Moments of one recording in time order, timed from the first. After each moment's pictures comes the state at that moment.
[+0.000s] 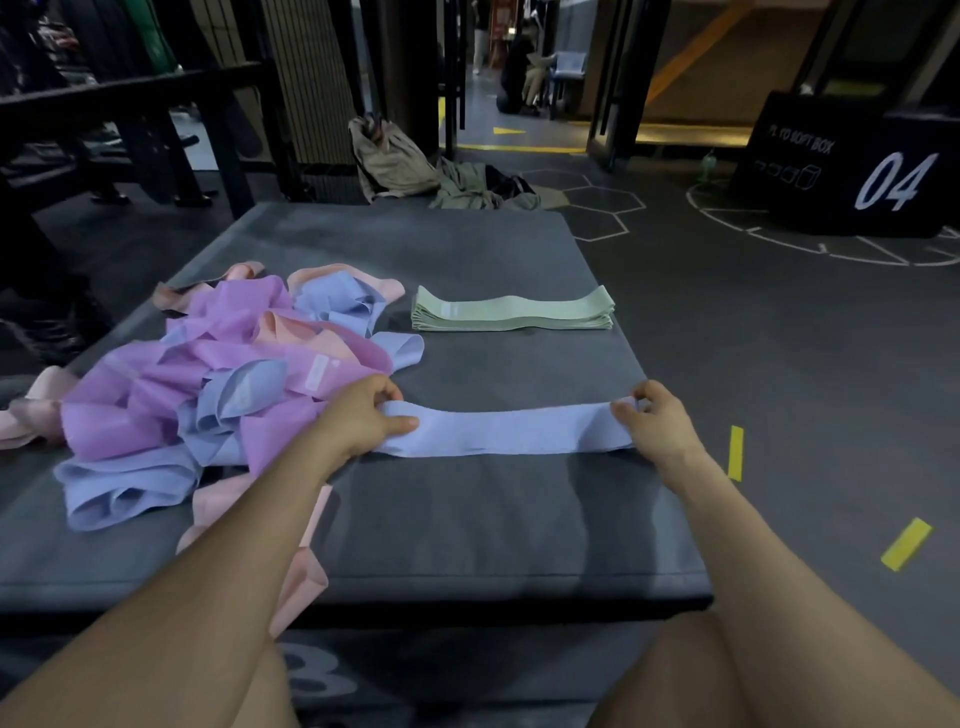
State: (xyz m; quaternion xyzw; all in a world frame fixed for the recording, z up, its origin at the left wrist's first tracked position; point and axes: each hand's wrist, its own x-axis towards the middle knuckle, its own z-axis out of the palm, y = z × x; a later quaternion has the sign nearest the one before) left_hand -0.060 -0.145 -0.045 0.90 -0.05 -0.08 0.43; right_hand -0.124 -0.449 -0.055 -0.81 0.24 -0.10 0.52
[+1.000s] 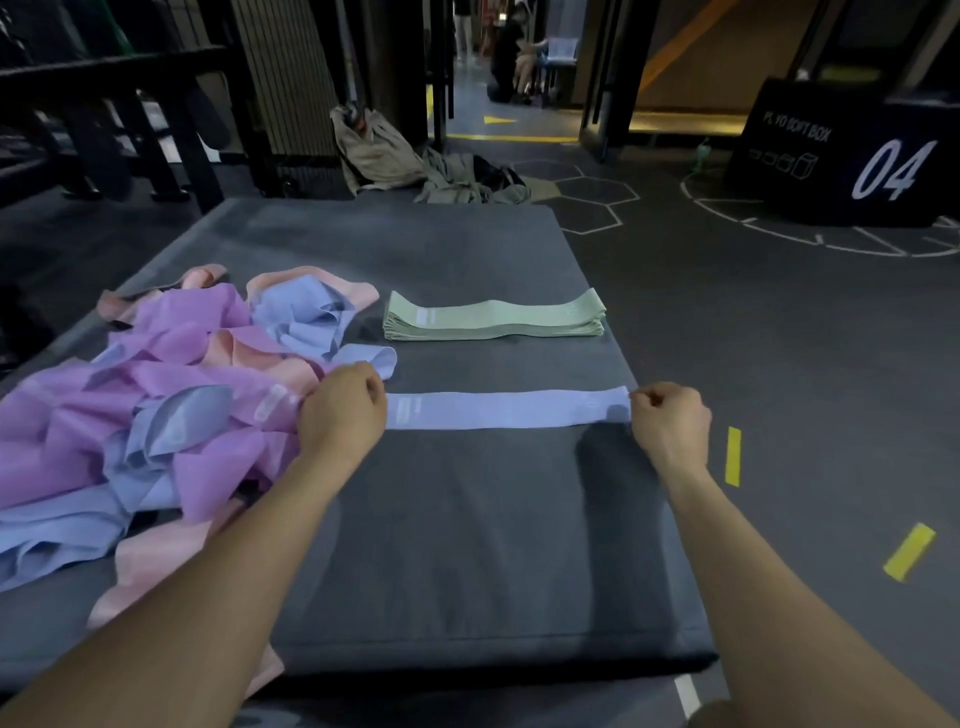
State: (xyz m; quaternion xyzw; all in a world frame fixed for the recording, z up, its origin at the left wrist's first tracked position) left_hand -0.022 -0.182 -0.057 0.96 -0.02 0.13 0.23; right_hand -0.095 -0.469 -0.052 -0.83 0.33 -0.20 0.40
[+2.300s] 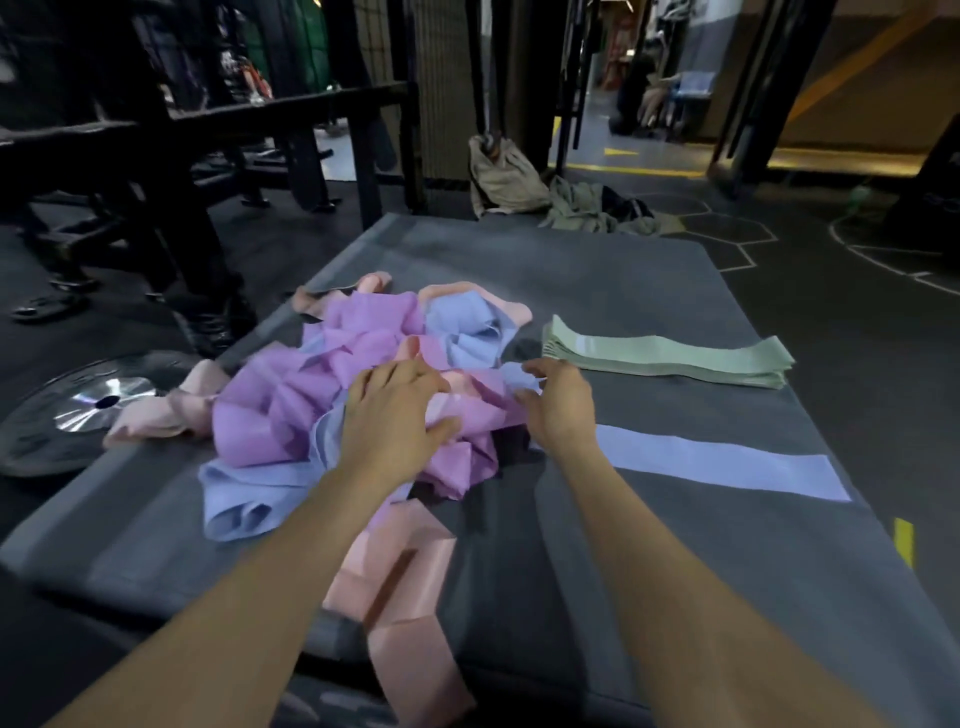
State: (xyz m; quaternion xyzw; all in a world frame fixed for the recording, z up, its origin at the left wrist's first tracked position) left_hand -0.038 -0.063 -0.039 0.97 -0.07 0.18 0.11; right_hand 0.006 -0.235 -0.052 -0.90 0.03 -0.11 0.41
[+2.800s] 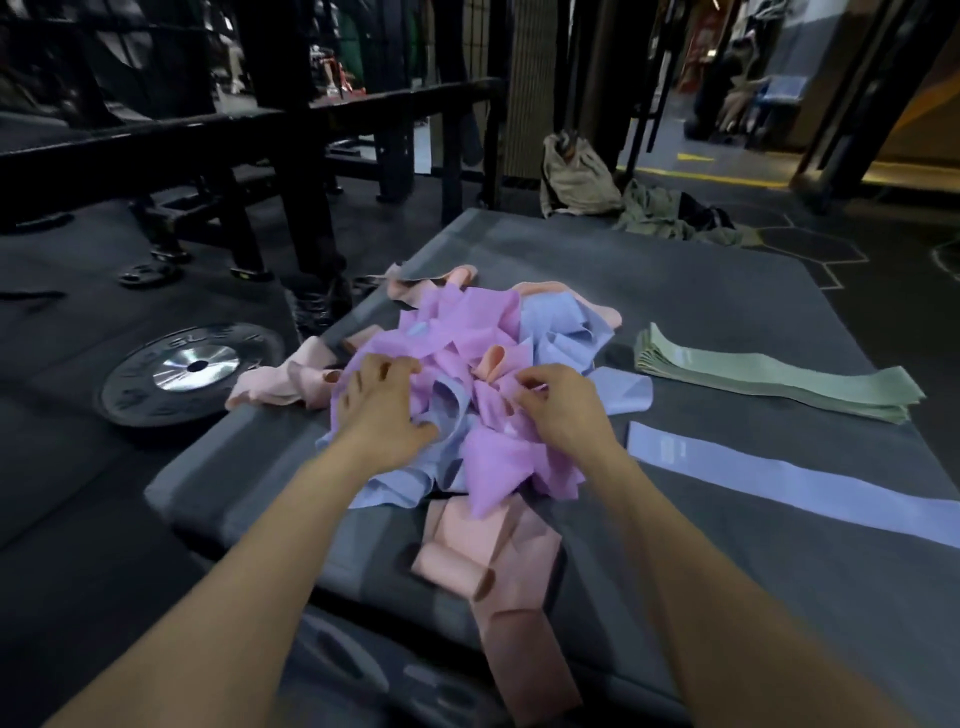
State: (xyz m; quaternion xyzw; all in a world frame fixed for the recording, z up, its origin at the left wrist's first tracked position) left_hand -0.063 0.031 -0.030 0.97 0.09 0.06 0.22; right_hand -0.010 -0.151 -0.038 -0.93 -0.11 -0.06 0.35
